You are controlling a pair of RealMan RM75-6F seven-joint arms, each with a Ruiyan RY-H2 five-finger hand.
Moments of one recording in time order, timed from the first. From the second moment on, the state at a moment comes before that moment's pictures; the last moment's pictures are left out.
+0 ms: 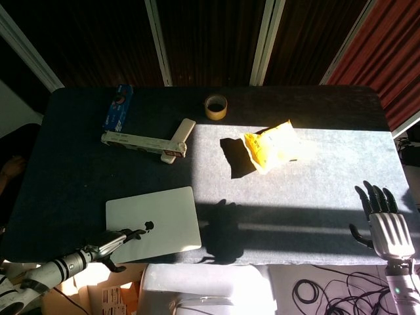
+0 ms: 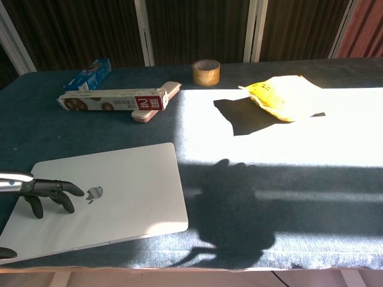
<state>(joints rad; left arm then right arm) -0.72 -1.03 0.13 -1.76 1.62 0.52 -0.48 0.08 -1.13 0.05 -1.63 -1.48 1.45 -0.14</state>
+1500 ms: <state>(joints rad) -0.18 -1.19 -0.02 -1.54 1.46 1.65 0.04 0.07 -1.14 0.05 -1.63 -1.50 1.47 -0.17</state>
